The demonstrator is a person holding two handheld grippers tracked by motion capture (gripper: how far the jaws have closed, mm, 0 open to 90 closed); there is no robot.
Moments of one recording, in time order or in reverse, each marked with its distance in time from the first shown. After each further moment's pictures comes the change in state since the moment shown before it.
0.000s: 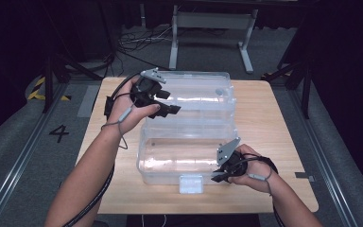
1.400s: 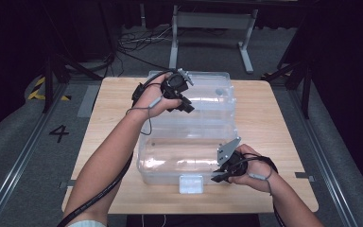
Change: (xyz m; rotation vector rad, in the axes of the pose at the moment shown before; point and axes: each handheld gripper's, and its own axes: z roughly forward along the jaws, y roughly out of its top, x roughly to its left) left arm 0.020 0.028 0.075 0.245 -0.128 0.115; right arm 0.002 0.000 0.001 -0.023 0.005 0.058
